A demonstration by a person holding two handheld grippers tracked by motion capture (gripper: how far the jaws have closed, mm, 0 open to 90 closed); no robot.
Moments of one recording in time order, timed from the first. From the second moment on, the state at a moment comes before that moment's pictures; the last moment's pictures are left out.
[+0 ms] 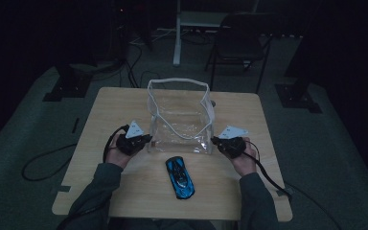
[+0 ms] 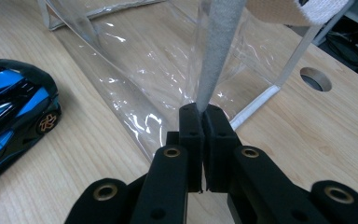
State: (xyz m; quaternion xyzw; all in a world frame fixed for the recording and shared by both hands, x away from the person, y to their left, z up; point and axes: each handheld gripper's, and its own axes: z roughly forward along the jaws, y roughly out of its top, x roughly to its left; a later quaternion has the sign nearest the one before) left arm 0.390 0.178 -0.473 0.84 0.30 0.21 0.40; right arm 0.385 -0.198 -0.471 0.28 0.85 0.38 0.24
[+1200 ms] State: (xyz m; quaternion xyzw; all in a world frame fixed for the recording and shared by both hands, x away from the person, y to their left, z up) left arm 0.363 0.176 -0.474 0.85 0.29 0.20 0.40; right arm 0.354 -0.201 -0.468 0.27 0.86 0.37 0.24
